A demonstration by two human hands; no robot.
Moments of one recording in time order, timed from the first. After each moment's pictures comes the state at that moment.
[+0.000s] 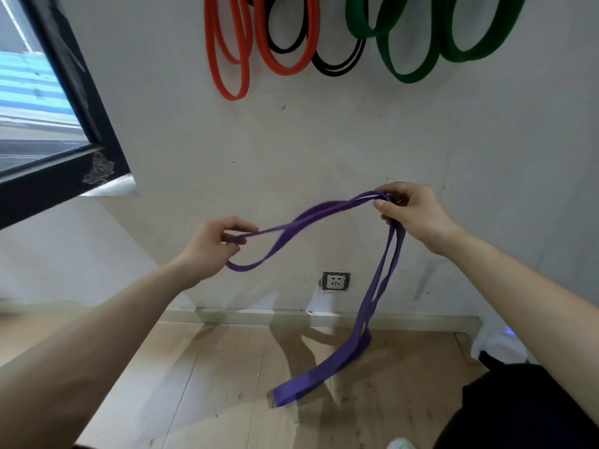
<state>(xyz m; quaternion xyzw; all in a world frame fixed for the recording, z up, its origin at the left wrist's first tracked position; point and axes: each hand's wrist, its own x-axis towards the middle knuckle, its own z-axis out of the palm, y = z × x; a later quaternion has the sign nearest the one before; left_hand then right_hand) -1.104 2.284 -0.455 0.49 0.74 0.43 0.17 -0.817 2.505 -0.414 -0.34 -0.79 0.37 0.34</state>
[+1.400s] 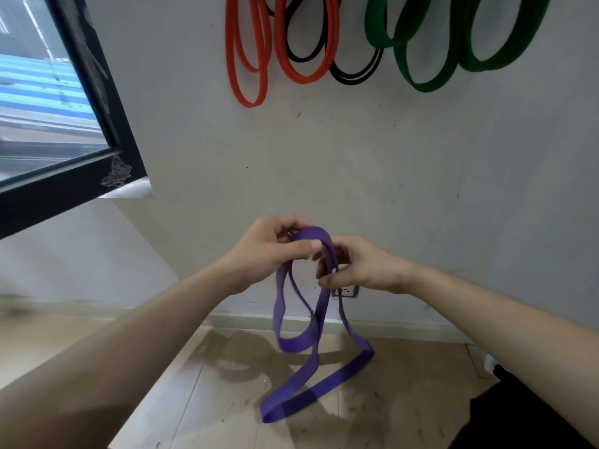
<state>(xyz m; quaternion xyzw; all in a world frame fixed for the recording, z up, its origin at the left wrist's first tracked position) -1.030 2.289 -0.414 0.54 0.60 0.51 0.29 -0.867 2.434 -0.440 -0.14 -0.85 0.50 0.09</state>
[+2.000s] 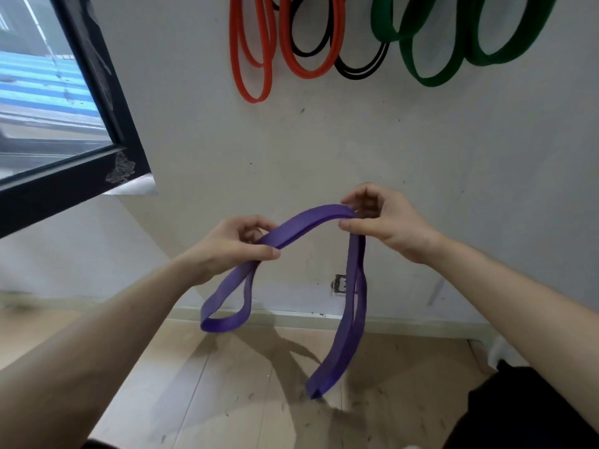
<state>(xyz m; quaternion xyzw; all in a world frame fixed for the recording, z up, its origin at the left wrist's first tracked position) -1.089 2.264 -0.421 0.51 0.67 0.44 0.31 -0.864 2.453 -0.408 -0.18 -0.78 0.52 0.30</state>
